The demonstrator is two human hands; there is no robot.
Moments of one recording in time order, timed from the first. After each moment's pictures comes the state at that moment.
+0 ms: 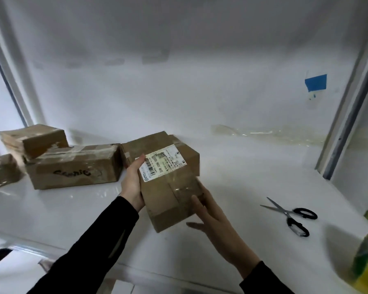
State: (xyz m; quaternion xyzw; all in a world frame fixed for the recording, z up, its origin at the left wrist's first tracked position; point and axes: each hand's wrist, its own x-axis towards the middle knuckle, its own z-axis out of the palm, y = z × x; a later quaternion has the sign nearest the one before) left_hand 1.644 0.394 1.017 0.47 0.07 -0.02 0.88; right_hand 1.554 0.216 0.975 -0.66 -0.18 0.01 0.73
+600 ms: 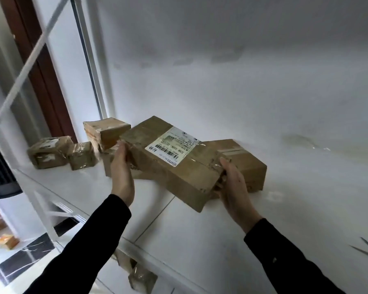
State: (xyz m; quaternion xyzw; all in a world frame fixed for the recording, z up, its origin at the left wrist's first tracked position) left_hand 1.646 0.546 1.035 0.52 0.06 0.34 0.78; right_hand 1.665 0.322 1.010 -0.54 -0.11 0.01 0.83
